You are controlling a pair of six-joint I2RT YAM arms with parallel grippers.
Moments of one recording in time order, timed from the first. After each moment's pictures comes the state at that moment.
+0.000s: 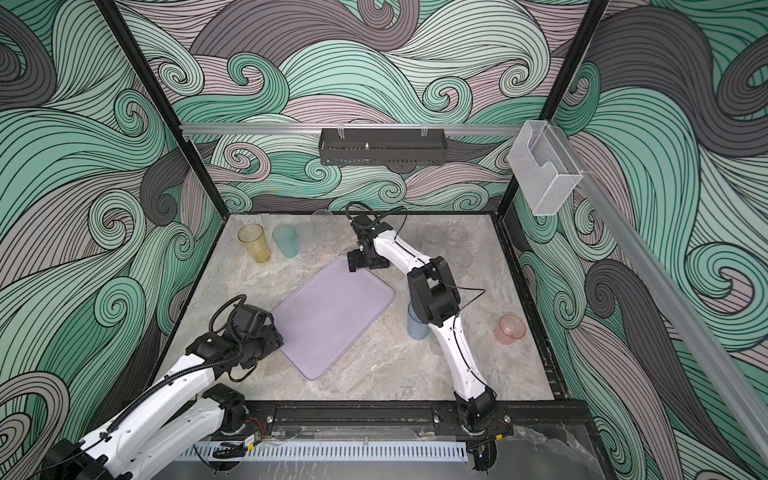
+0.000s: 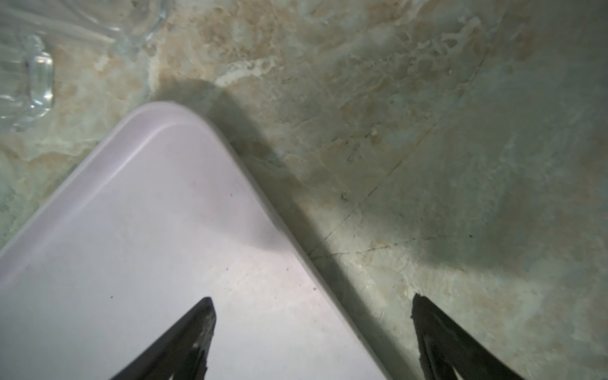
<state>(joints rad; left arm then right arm) -0.41 0.80 0.43 -0.77 -0.10 -0.99 0.55 2.41 2.10 -0.96 -0.07 0.31</state>
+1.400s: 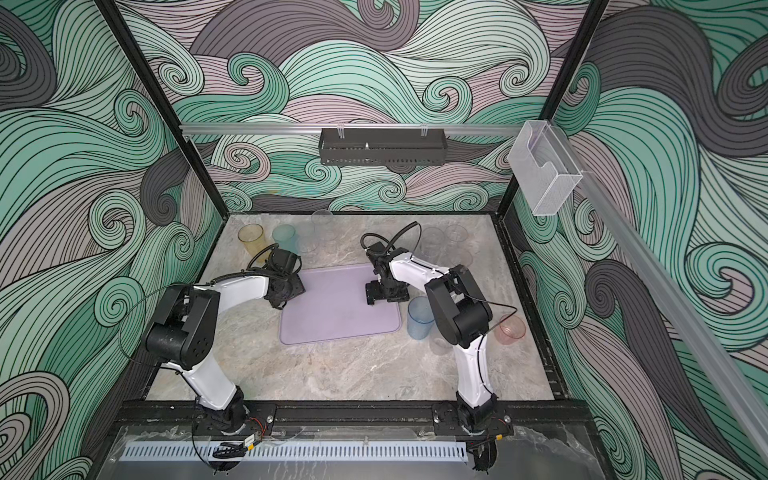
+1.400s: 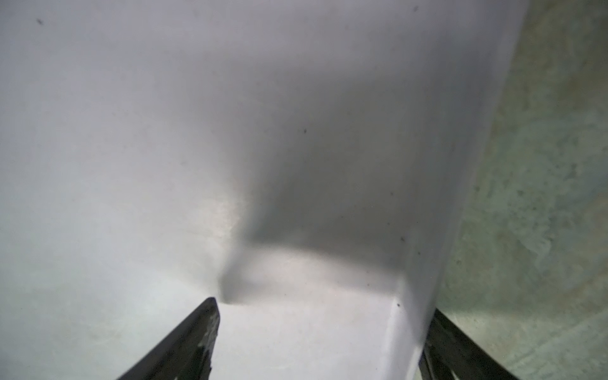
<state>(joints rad) -0.27 1.75 0.97 -0.39 -0.17 -0.76 0.59 2.03 1.42 -0.84 -0.06 0.38</state>
